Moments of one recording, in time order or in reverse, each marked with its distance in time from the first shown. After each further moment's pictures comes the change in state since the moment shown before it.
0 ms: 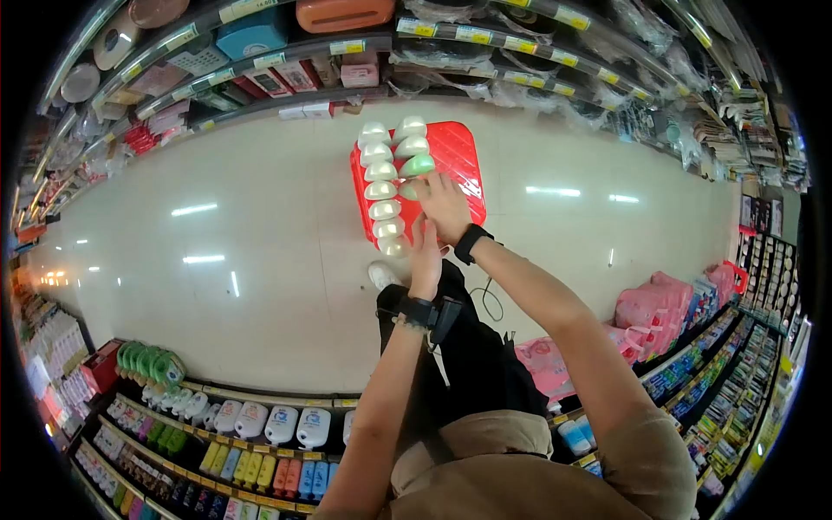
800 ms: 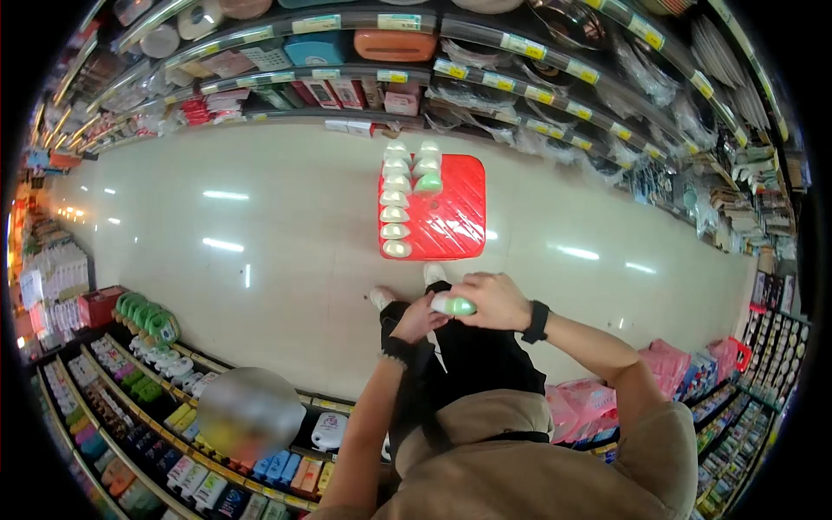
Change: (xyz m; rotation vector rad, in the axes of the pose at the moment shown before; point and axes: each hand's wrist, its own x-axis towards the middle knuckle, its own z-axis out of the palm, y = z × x) left_hand -0.069 -0.084 -0.046 -0.232 -0.244 -0.421; right_hand -0.113 0.006 -0.157 0.383 -0.395 -0.351
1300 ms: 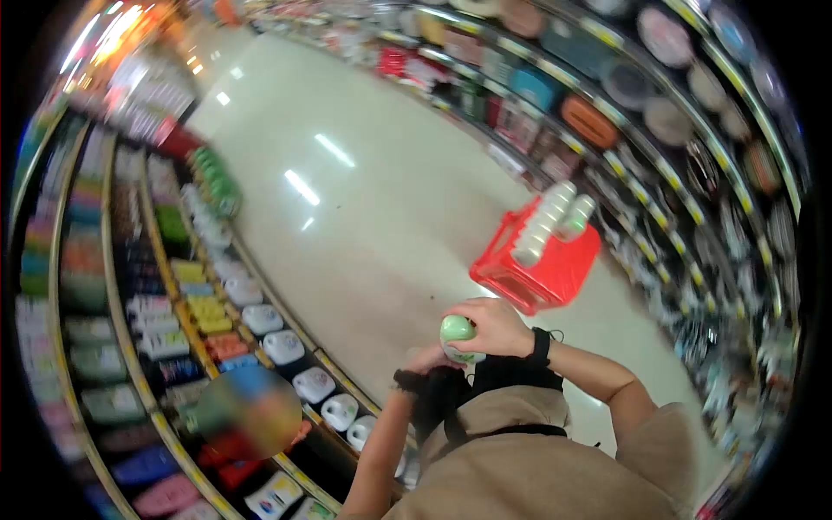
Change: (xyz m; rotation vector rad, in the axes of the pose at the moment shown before) left_hand -0.212 -0.101 -0.085 0.205 -0.011 0.515; right_hand 0.041 -0.231 0.074 0.157 -0.206 -0.442
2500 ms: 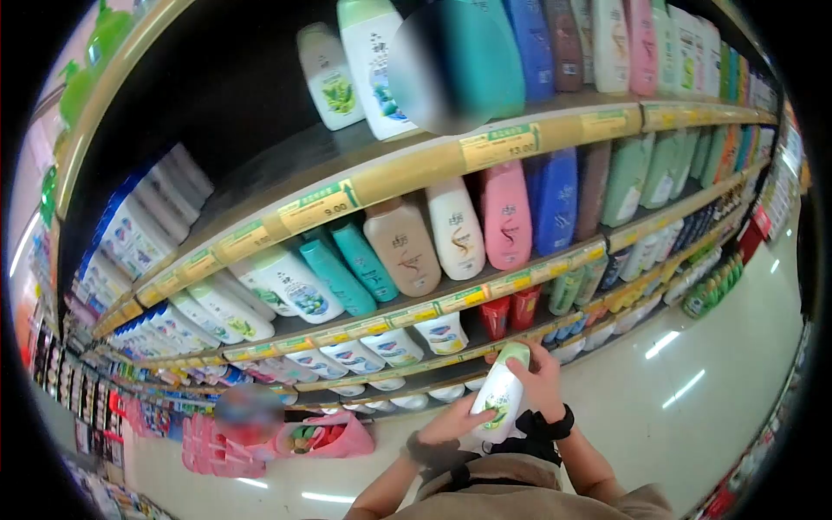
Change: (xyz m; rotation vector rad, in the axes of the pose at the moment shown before) left_hand -0.400 -0.132 0.058 -0.487 1.969 0.653; right_hand 0.103 -0.373 0.423 0.762 -1.350 -0.443
